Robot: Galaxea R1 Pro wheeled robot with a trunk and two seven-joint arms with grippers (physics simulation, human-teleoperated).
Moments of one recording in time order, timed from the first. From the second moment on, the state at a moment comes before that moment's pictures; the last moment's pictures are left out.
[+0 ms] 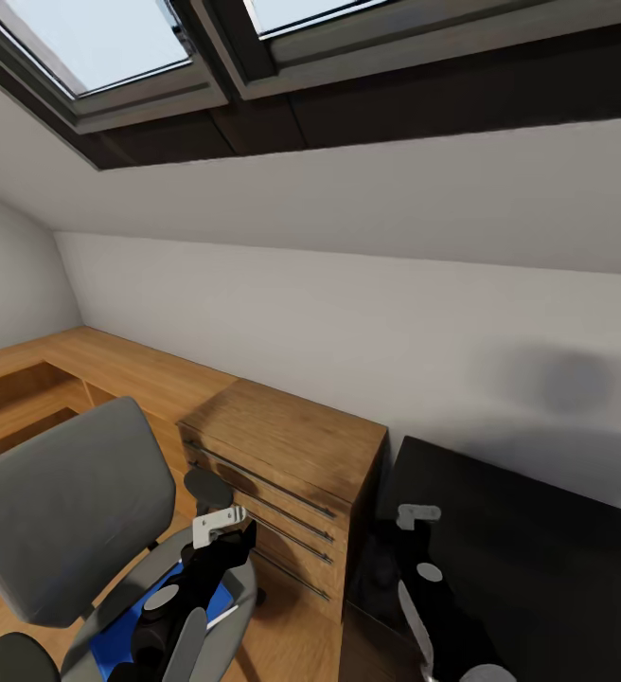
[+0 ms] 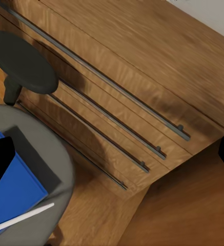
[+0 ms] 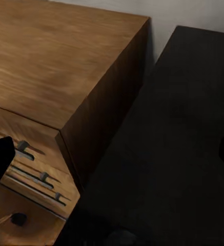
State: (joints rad) left arm -0.11 -0.12 -0.15 -1.52 0.28 0.48 0.29; right arm -0.46 0.16 -0.09 -0.71 0.11 -0.05 -0.09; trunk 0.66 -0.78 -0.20
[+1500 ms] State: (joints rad) left arm -0.11 -0.13 -0.17 -1.52 0.28 0.48 0.29; right arm -0.45 0.16 -0.09 -0.81 0.11 0.07 -0.09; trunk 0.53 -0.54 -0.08
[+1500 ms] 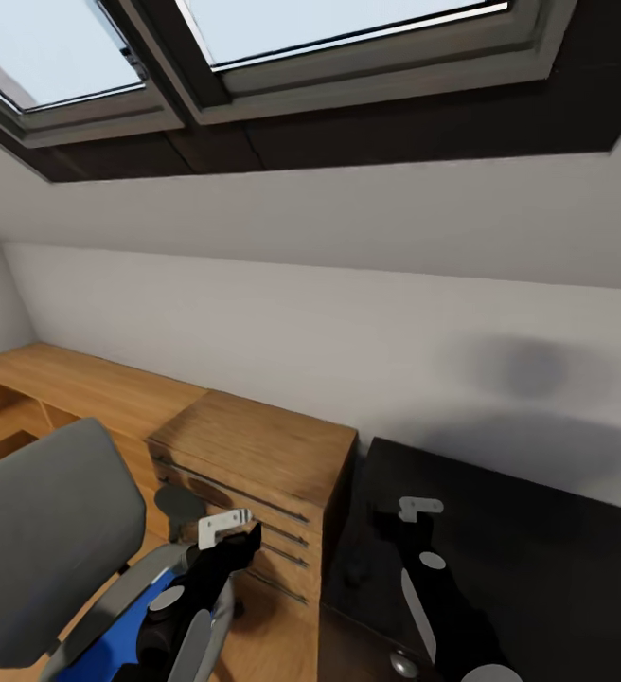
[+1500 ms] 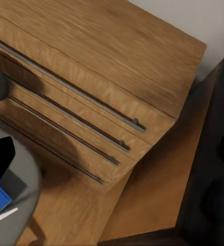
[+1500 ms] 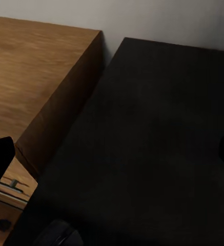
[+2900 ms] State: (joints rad) left arm -0.11 -0.12 -0.23 -1.51 0.28 0.48 0.29; right arm -0.45 0.16 -0.10 -0.81 0.08 0.05 -0.09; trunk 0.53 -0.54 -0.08
